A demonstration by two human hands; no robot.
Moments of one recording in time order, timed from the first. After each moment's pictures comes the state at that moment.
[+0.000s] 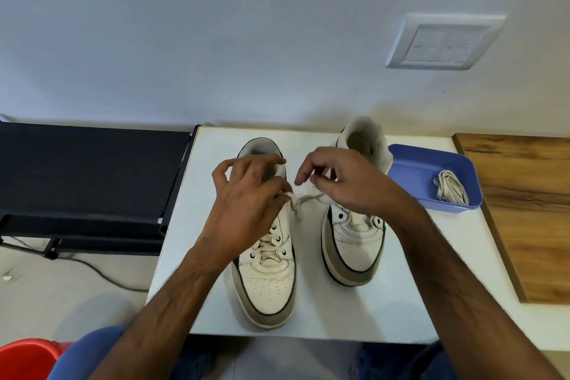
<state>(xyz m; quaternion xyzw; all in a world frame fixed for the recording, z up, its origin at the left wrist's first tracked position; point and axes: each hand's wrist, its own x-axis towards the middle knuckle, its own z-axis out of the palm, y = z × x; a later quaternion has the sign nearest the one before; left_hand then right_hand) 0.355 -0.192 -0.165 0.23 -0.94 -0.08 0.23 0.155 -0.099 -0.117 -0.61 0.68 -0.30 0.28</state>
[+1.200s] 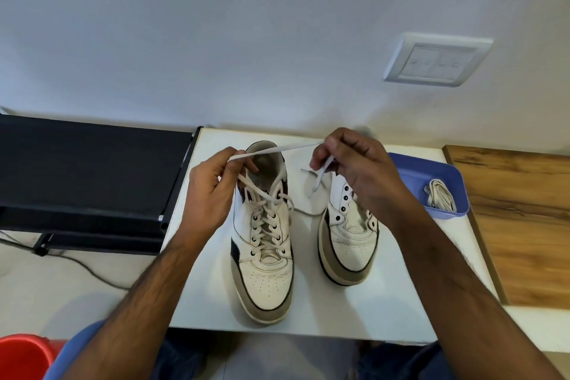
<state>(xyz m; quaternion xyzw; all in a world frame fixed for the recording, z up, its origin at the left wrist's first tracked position) 0.375 -0.216 -0.153 0.30 -0.73 -0.46 0.40 0.165 -0.091 -0.097 -0.44 0.55 -0.59 0.40</state>
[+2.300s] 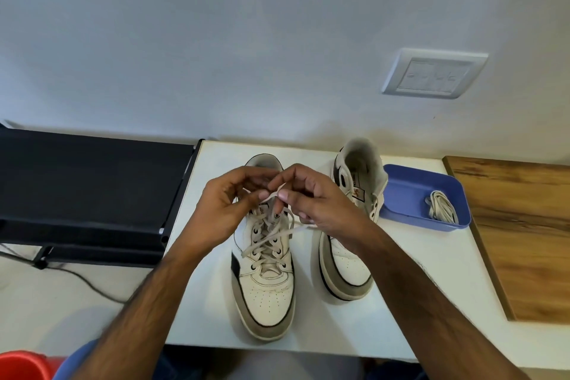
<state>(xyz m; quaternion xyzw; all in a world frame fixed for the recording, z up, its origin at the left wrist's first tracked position) 0.373 -0.215 -0.148 0.23 -0.71 -0.59 0.30 0.206 -0.102 -0.109 -0.44 0.57 -0.50 0.48</state>
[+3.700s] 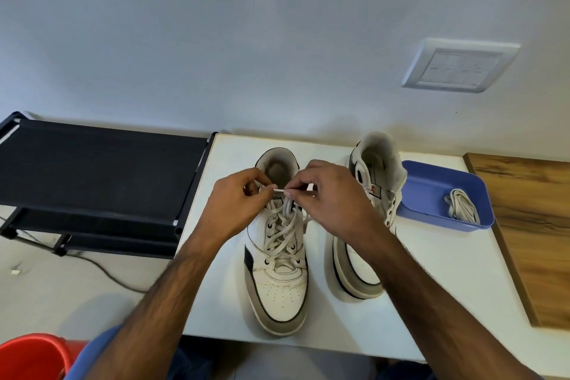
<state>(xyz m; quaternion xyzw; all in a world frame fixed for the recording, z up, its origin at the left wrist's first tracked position) 0.374 -0.221 -0.152 0.43 -0.78 -0.41 0.19 0.214 -0.115 -0.118 -0.57 0.74 -0.31 0.18</state>
